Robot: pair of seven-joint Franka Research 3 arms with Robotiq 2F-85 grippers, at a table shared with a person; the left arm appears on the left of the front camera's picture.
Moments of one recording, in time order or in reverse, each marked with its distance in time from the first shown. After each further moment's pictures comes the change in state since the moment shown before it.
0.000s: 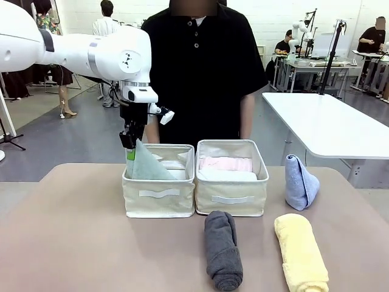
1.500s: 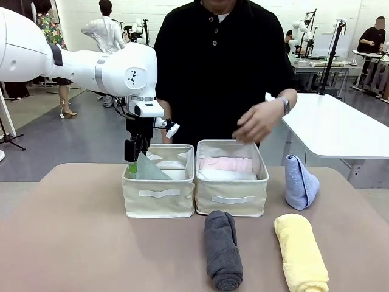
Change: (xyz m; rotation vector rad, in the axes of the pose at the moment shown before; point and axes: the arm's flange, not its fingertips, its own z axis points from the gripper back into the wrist) left arm 0.019 -0.002 -0.033 0.001 -0.001 -0.010; right arm 0.000 0.000 0.000 0.000 0.000 0.000
